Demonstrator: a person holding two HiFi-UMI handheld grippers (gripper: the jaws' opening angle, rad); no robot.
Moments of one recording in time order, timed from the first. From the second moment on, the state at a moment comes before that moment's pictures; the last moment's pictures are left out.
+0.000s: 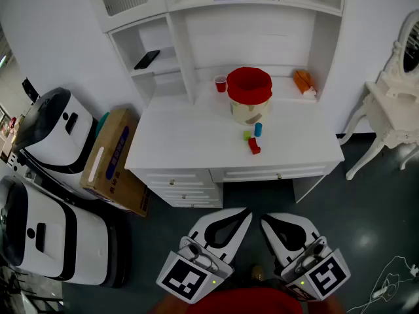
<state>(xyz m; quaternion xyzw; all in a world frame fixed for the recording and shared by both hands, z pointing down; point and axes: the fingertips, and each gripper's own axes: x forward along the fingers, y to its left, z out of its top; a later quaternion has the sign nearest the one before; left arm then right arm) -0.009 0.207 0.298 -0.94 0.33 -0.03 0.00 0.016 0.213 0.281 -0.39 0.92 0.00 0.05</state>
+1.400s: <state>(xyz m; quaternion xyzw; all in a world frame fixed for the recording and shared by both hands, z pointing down) -0.046 0.179 0.302 -0.95 0.32 -0.01 -0.01 -0.015 0.187 0.289 -0.42 0.91 -0.02 0.04</state>
